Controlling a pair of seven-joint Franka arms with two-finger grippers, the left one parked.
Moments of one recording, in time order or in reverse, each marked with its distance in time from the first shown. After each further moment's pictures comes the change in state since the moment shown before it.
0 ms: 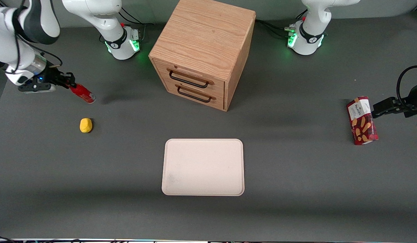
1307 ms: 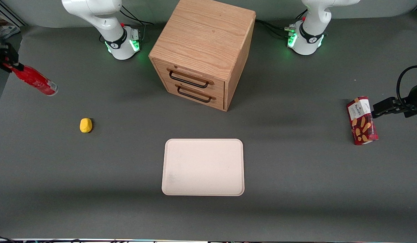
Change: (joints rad) arm 0.094 0.317 0.051 0.922 0.066 -0.591 -0.022
